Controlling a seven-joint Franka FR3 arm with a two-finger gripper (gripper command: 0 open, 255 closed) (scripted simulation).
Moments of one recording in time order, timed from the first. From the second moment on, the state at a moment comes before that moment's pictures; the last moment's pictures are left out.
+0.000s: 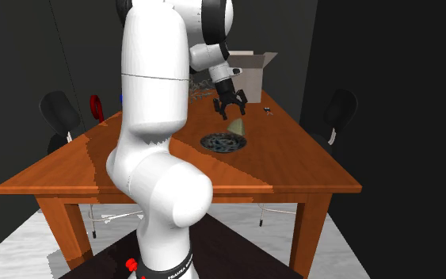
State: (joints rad) arm 0.05 0.16 0.51 -1.84 -0.43 1.77 0.50
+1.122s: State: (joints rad) arm -0.03 -0.21 0.40 -2.24 -0.01 2.21 0.11
